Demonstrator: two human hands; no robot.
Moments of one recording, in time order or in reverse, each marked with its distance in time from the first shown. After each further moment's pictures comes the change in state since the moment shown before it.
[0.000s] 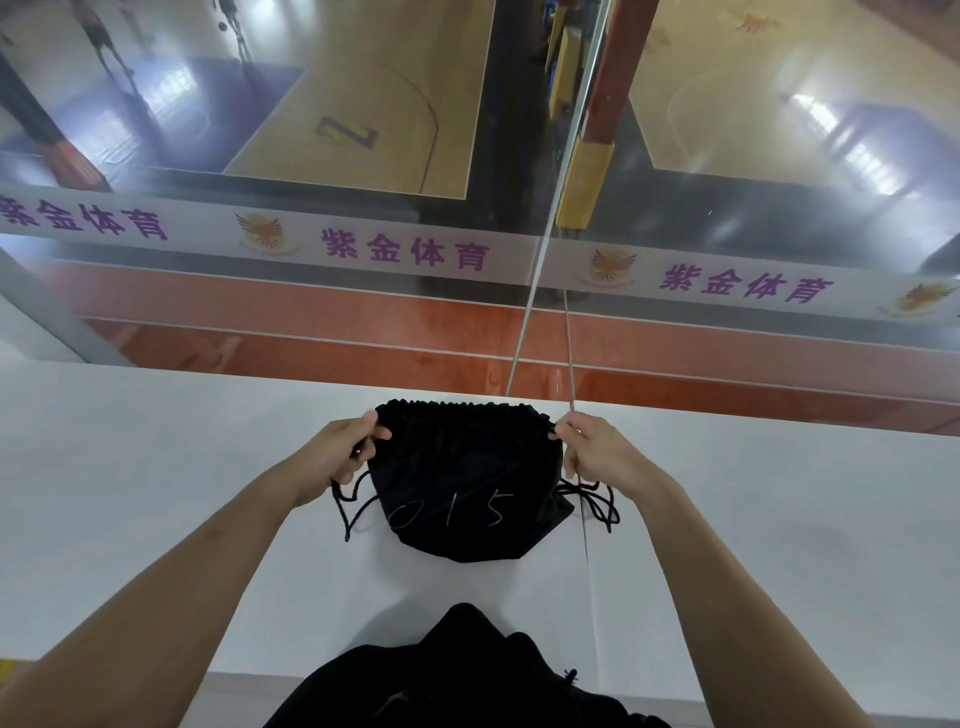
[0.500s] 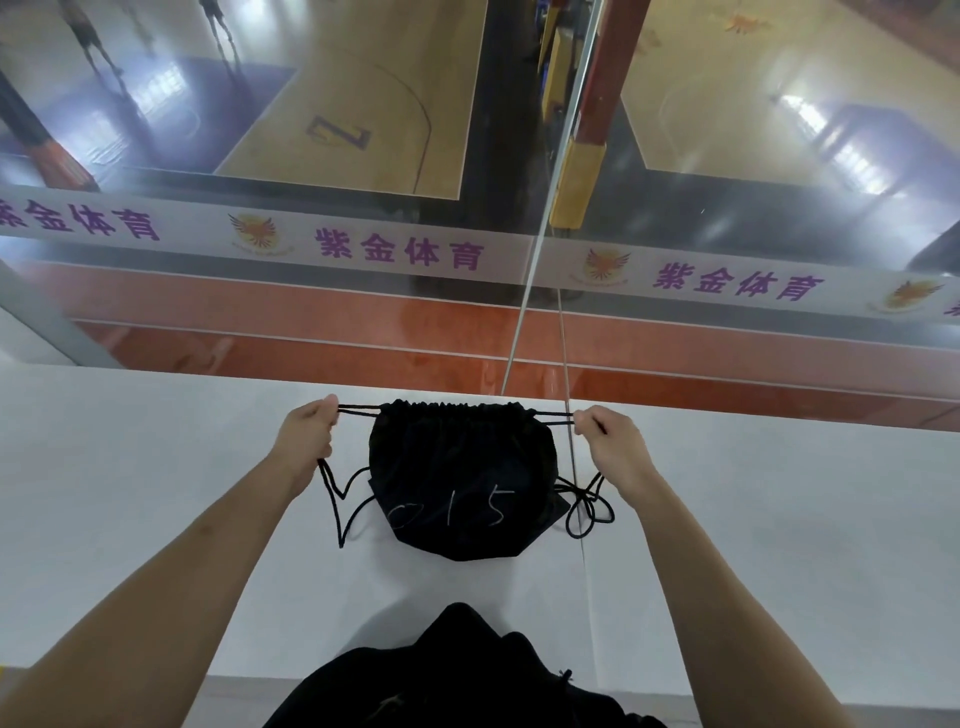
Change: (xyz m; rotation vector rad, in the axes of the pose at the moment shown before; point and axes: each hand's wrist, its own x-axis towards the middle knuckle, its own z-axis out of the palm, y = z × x) left_hand 0.018 -0.007 -0.017 -0.126 0.386 -0.009; right_hand -0.002 0.014 0.001 0.081 0.386 0.012
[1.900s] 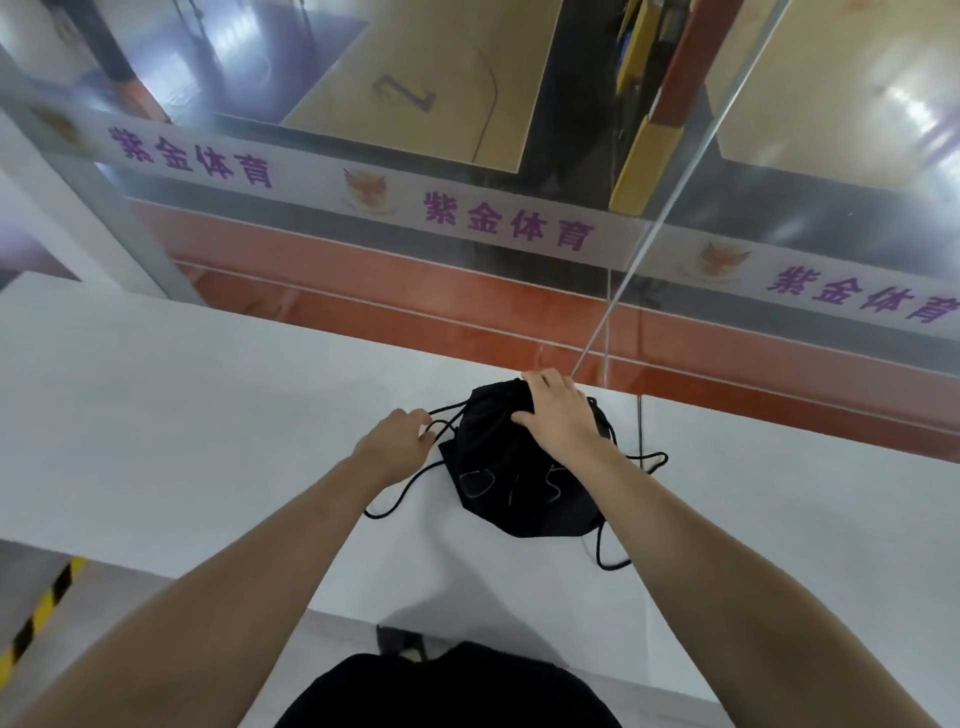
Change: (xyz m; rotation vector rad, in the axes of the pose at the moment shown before) left_hand -0.021 -0.045 -0.017 0.920 -0.182 0.166; right_hand 0.030 -0.071 0.168 -0.797 -0.210 -0.415
